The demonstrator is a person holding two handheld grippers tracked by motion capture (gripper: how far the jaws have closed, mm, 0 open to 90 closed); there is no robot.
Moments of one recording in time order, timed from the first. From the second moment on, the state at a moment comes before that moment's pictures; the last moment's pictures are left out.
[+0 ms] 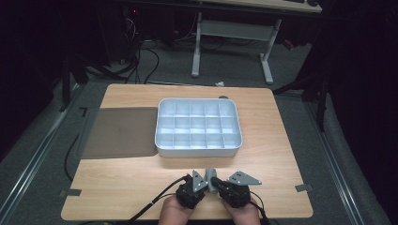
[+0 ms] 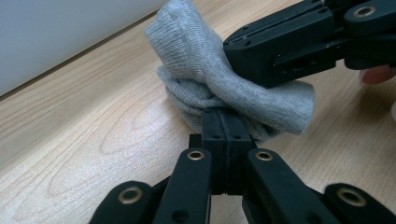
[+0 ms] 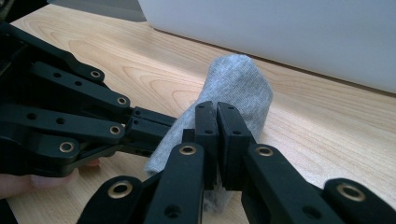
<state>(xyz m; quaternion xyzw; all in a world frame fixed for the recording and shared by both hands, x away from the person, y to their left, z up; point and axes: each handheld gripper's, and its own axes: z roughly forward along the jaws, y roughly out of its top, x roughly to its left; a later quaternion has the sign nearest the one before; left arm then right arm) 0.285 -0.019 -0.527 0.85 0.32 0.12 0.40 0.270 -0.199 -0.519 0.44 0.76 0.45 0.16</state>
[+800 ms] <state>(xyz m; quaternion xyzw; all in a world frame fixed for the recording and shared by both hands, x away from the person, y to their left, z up) 0.279 -0.009 -0.528 0.86 0.31 0.11 0.39 0.270 -0.194 -0.527 0.43 0.78 0.44 0.16</state>
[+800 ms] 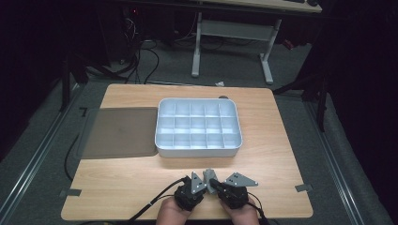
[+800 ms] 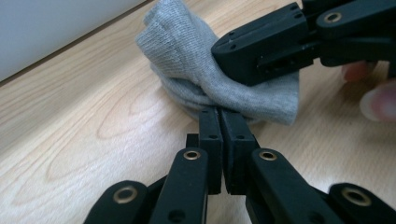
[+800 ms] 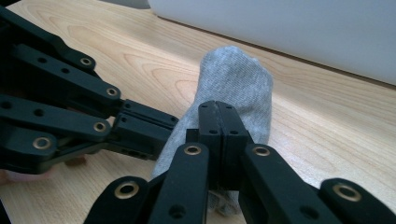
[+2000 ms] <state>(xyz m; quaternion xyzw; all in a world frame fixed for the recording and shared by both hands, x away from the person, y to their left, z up) 0.307 -0.025 -0.504 0.82 0.33 0.13 0.45 0.274 -0.201 -0.529 0.44 0.77 0.45 0.12</state>
